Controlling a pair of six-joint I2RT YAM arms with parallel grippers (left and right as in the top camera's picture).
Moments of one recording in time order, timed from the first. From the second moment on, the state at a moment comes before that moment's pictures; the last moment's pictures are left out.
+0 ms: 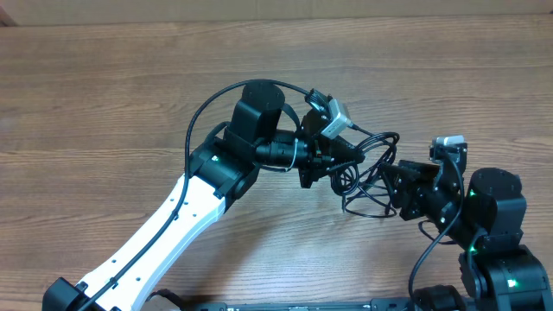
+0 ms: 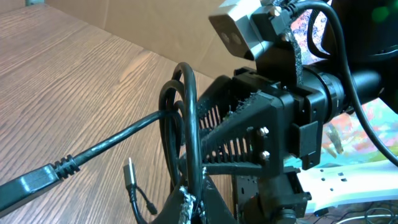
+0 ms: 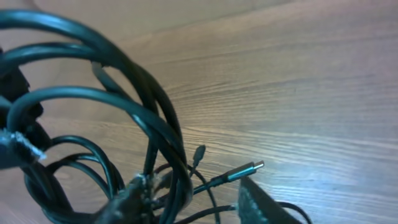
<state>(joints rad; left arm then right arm) -0.61 1.43 1.17 -0.15 0.95 -0.09 0.11 0.67 0.82 -0.68 -0.38 0.26</state>
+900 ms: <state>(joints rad) -0.65 1.43 1.17 -0.14 0.95 -0.09 0.11 0.67 0.82 -0.69 -0.38 0.26</state>
